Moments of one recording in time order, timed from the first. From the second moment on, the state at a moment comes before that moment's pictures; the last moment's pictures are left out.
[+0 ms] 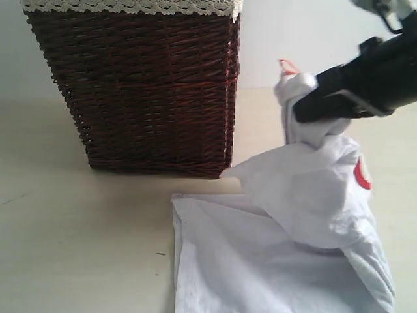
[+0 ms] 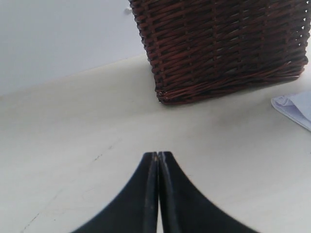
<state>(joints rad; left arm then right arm) -0.09 0.01 0.00 -0.32 0.37 0.48 0.16 1.39 -0.99 0.87 0.86 -0.76</state>
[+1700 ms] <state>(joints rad) -0.09 0.01 0.00 -0.32 0.37 0.48 0.70 1.82 -0.99 0.58 0.80 -0.59</state>
